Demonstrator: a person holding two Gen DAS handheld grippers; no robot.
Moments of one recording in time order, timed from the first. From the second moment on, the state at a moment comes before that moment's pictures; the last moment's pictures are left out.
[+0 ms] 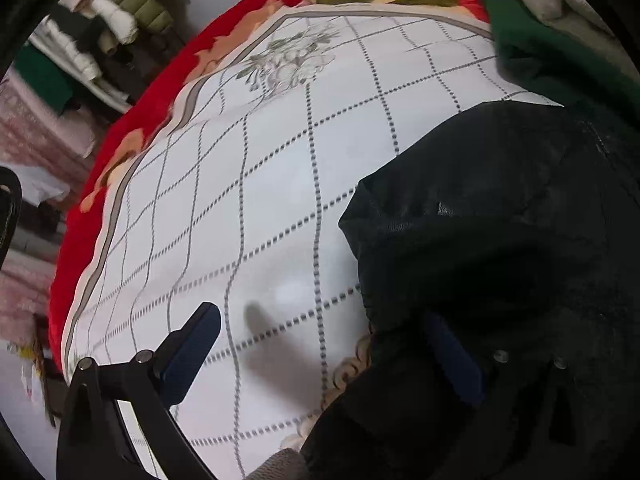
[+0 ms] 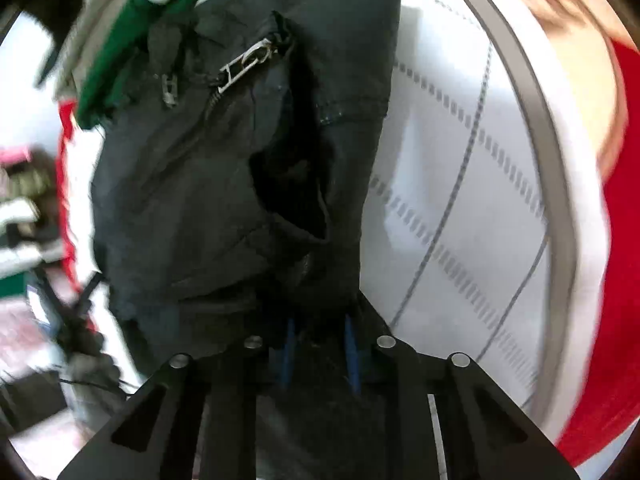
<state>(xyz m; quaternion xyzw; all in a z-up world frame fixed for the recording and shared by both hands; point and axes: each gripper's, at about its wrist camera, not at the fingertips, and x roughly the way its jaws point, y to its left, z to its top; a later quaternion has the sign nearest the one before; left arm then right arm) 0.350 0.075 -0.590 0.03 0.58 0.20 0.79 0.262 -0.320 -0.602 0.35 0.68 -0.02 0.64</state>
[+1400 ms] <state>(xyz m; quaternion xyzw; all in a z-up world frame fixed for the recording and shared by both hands) 0.146 -0.218 -0.526 0.20 0.62 0.23 0.73 0.233 -0.436 -0.544 0.15 0.73 0.03 0.66</state>
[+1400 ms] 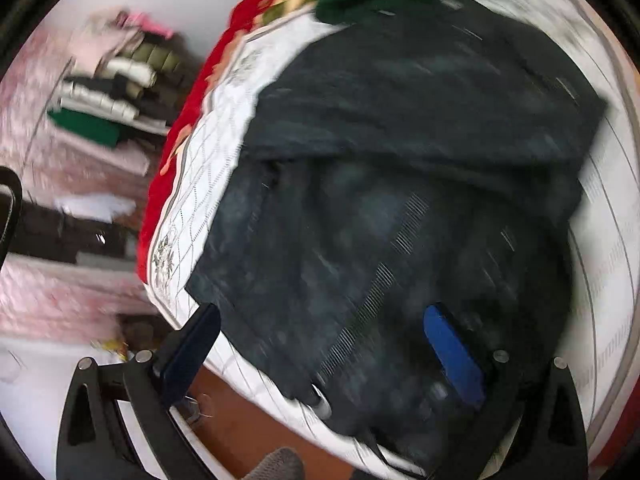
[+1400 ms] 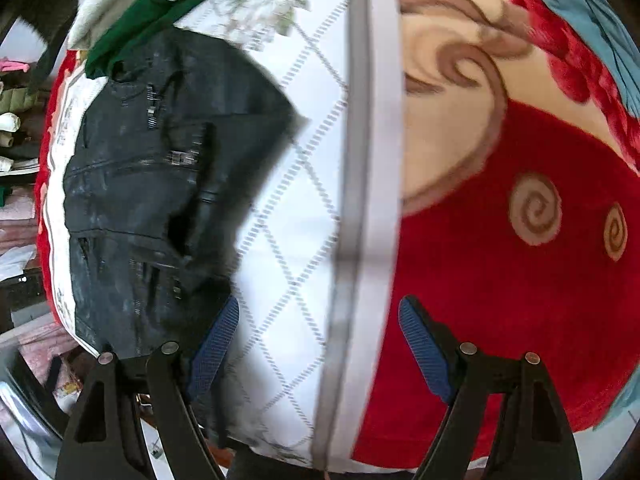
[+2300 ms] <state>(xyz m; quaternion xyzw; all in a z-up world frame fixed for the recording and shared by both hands) 0.117 -0.306 -0.615 0.33 0.62 0.22 0.68 0.206 -0.510 -0.588 0.15 0.76 -0.01 0.63</state>
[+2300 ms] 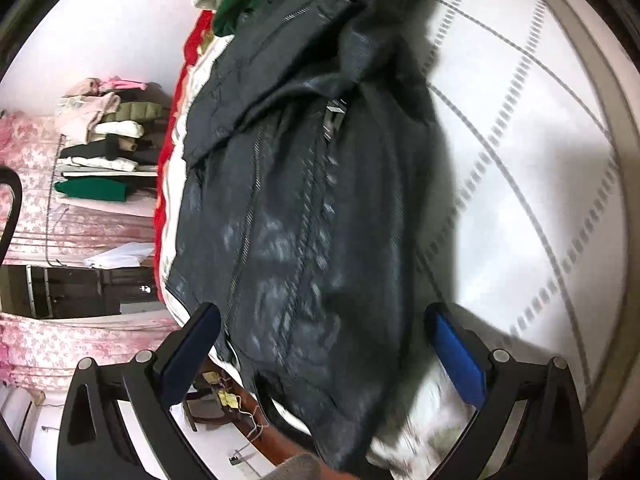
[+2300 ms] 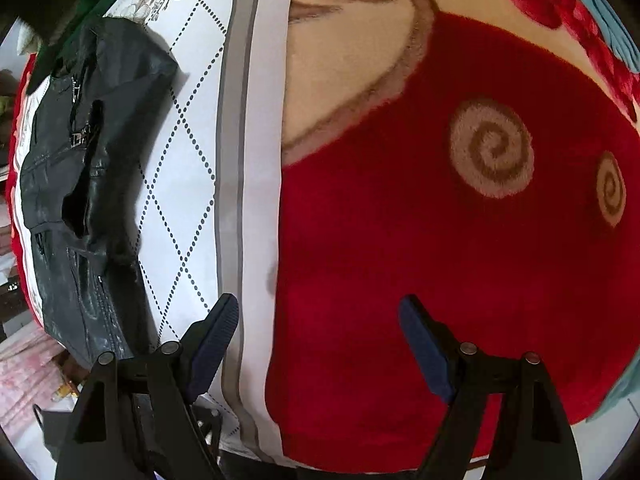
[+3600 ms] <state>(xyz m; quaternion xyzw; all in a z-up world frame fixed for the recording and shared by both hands) 0.102 -0.168 -0.436 0.08 0.59 -0.01 0.81 0.218 -0.418 -0.435 0.30 0.67 0.11 0.67</state>
